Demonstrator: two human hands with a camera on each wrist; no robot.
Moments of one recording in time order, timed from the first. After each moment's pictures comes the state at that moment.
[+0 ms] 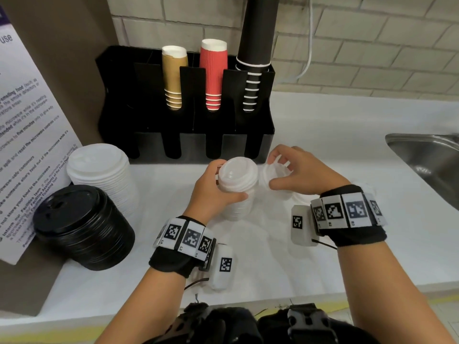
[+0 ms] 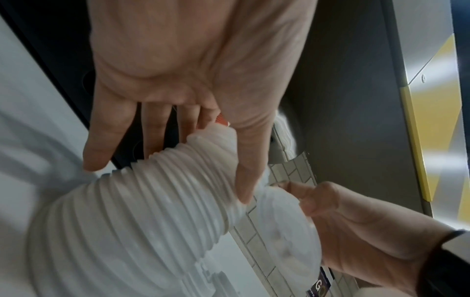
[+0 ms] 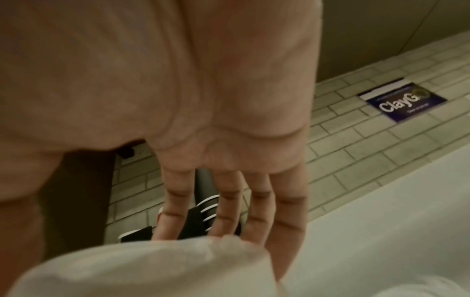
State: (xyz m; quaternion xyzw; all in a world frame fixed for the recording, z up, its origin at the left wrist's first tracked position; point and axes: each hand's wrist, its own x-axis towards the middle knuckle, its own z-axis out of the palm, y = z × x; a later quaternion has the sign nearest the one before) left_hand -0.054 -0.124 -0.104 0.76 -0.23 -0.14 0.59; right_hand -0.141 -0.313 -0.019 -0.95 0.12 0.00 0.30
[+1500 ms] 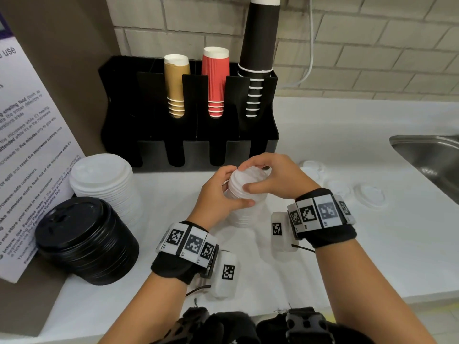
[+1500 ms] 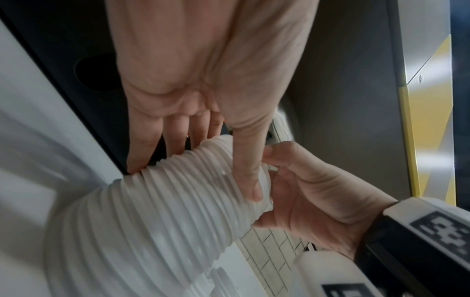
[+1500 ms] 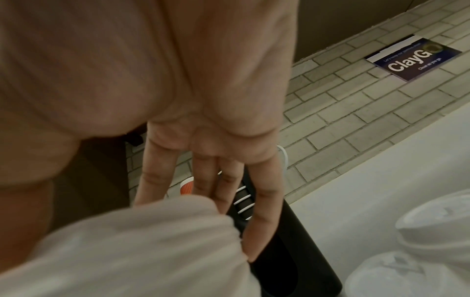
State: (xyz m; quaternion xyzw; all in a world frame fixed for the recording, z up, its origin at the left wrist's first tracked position) left_hand -0.046 -0.126 -0.103 0.72 -0.26 -0.18 0.62; right_hand -0.107 -0.283 -0.040 -0.93 0.04 -0.07 0.36
